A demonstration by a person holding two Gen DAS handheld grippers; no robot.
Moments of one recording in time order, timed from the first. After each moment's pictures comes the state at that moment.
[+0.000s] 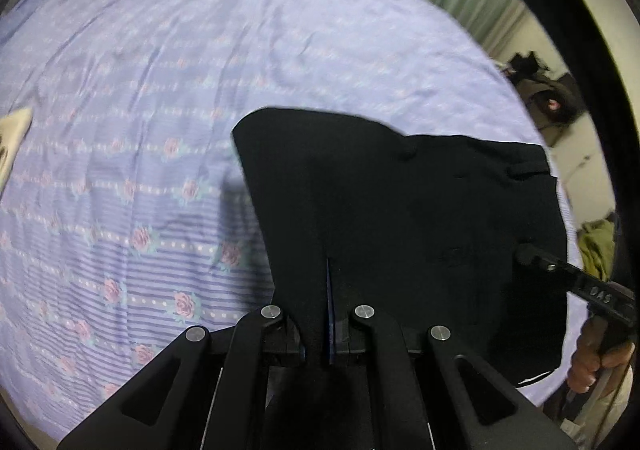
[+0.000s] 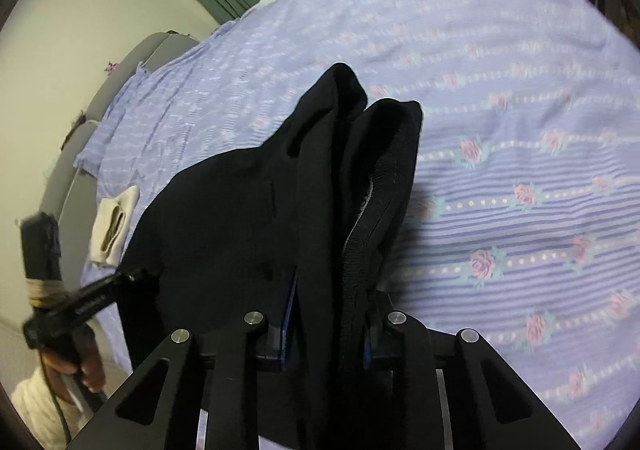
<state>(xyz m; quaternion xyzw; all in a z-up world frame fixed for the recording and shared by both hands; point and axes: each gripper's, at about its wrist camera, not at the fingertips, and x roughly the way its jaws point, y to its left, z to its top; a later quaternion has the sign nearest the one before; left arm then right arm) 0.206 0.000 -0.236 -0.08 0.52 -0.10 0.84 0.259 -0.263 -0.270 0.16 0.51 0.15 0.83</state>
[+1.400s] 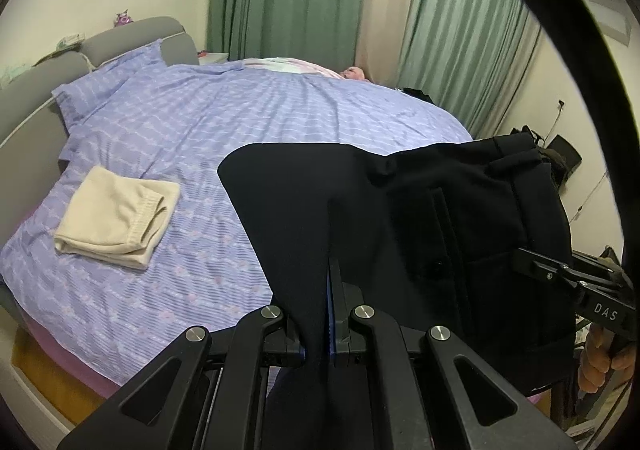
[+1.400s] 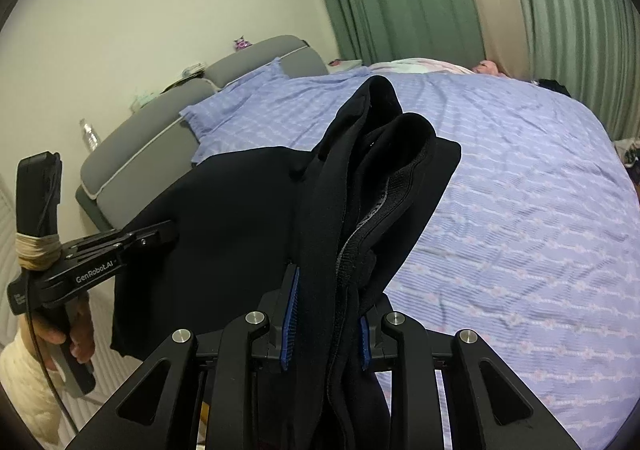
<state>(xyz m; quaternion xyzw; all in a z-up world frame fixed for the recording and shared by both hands) 0.042 0.200 -0.021 -0.09 0.39 -0.04 0.92 0.122 -0.027 -0.018 0.01 0.39 0.27 0.88</state>
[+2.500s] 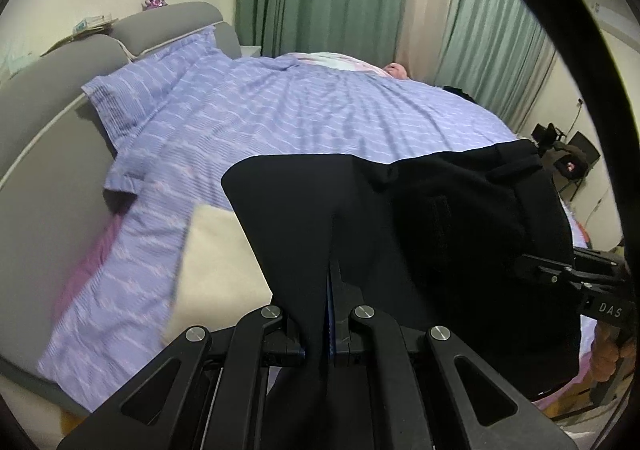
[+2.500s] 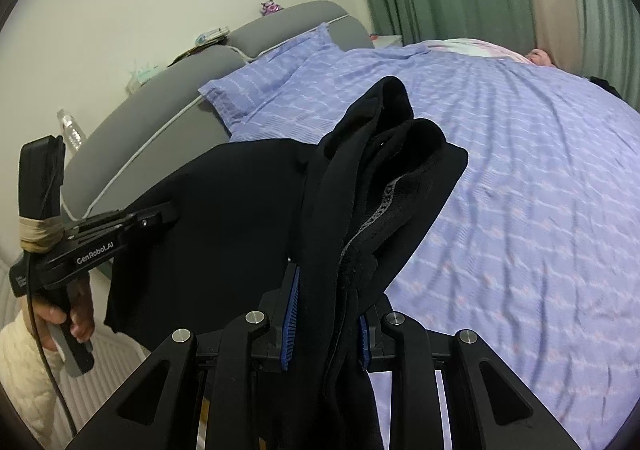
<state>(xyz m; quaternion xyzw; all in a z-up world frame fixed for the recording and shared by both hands) 0.172 0.614 -0.068 -0.06 0.41 -0.05 0.91 0.241 0.365 -0.070 0.01 0.43 0.28 0.86</state>
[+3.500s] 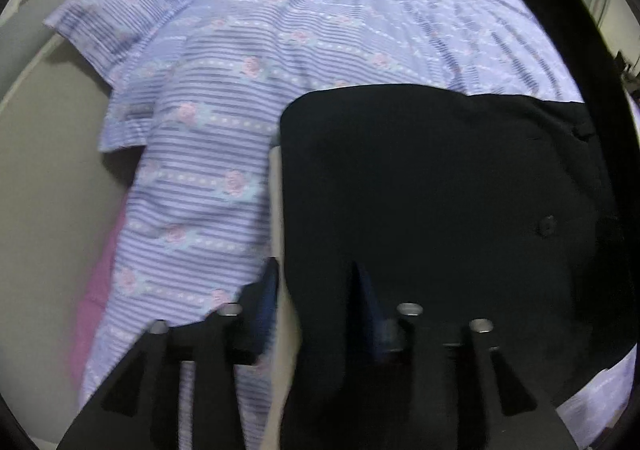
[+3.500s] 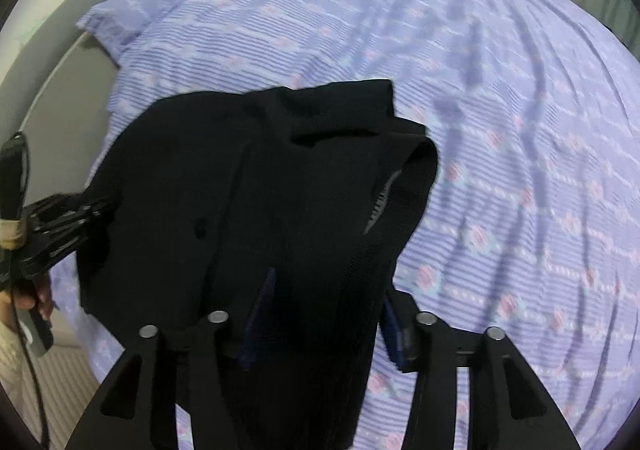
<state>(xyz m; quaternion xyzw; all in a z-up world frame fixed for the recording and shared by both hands) 0.326 0.729 -0.281 0.05 0.54 0.04 0.84 0.417 0.459 -0.275 -0.03 0.58 0.18 0.79</state>
